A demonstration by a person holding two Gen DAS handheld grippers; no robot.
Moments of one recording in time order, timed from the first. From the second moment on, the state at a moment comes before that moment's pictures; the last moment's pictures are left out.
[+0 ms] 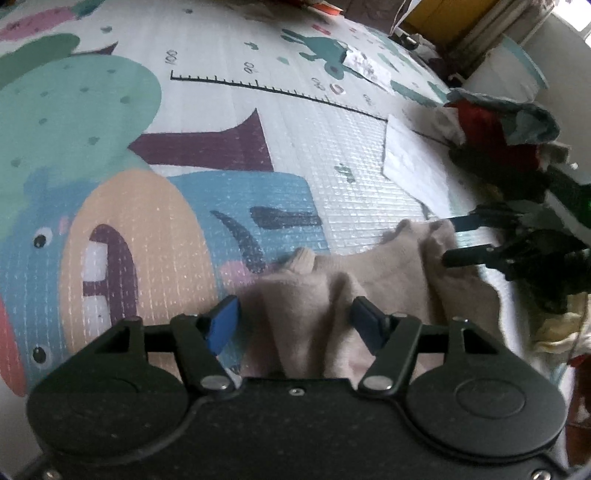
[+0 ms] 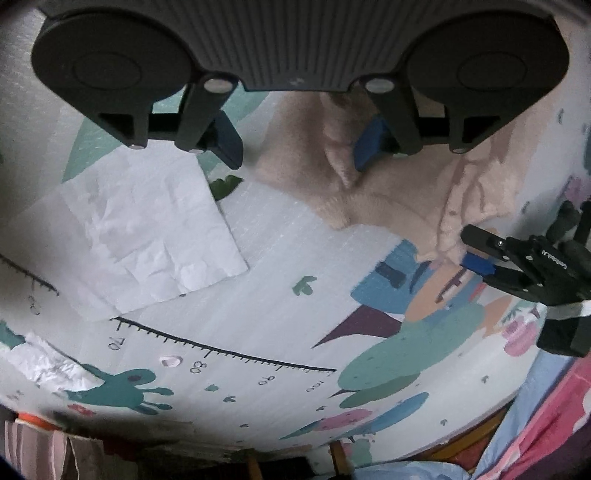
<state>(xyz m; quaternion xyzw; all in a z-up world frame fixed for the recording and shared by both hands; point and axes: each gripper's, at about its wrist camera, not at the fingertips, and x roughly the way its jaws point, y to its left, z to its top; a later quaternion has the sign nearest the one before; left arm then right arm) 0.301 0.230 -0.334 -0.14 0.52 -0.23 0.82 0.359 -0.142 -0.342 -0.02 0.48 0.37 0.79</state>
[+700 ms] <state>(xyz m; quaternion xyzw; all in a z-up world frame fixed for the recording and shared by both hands) 0.303 0.218 -0.323 -0.10 0.49 -0.25 0.83 0.353 -0.133 -0.331 -0.03 0.45 0.40 0.80</state>
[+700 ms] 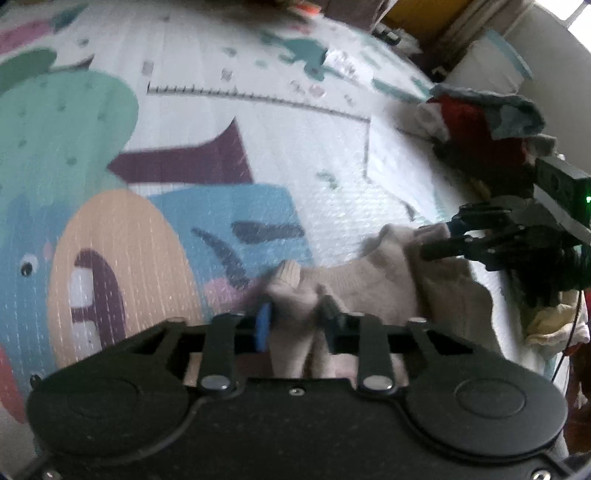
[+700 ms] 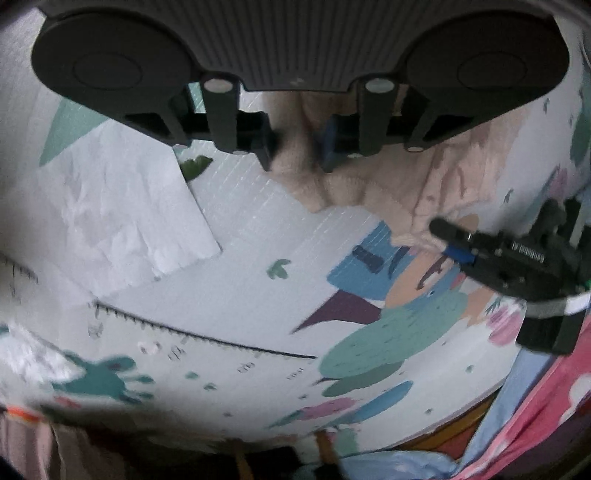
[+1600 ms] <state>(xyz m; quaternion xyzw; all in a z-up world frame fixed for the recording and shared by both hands) 0.083 0.157 -0.195 0.13 0.38 -0.46 0.79 0.101 -0.166 -0.174 -0.26 0.30 0.54 0.74</state>
